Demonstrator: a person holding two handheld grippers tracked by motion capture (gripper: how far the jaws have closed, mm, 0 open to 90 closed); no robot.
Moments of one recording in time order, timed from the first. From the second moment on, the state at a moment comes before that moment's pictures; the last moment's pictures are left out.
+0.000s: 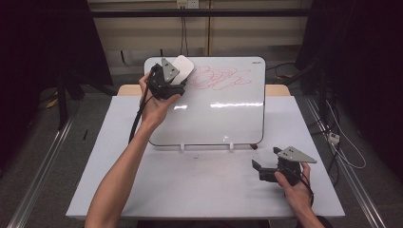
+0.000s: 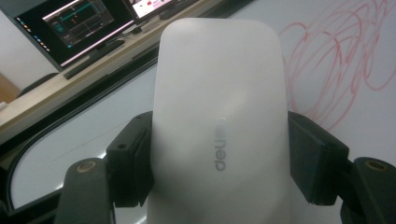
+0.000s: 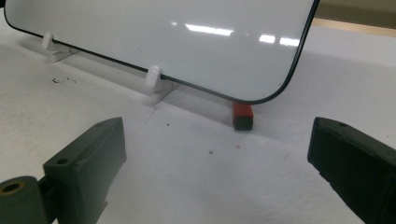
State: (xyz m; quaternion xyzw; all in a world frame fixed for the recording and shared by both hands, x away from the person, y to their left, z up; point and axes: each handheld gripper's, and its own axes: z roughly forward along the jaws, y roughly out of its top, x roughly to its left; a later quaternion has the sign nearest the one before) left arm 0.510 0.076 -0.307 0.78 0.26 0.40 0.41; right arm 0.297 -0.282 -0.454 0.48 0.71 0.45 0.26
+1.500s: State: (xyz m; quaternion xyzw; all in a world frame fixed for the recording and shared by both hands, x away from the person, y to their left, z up) left arm 0.495 0.050 -0.339 0.77 0.24 0.45 0.39; right arm 0.291 -0.284 -0.454 0.47 0.72 0.44 0.27
